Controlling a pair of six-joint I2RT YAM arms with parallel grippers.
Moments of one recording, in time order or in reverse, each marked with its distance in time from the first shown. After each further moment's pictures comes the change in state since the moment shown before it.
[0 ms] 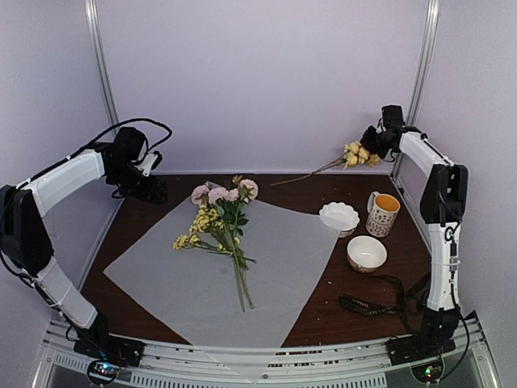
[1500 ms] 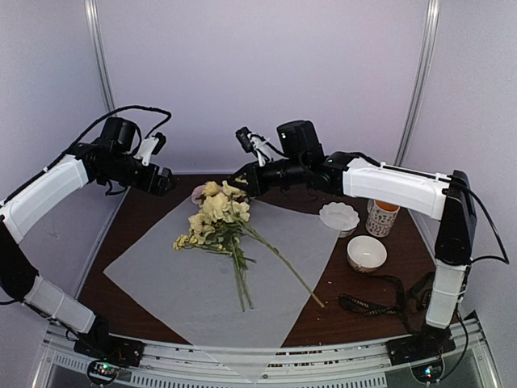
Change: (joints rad) left arm -0.081 -0.192 -0.060 0.116 0.133 0.008; right arm 0.825 -0.509 -0.629 0.395 -0.241 -0.409
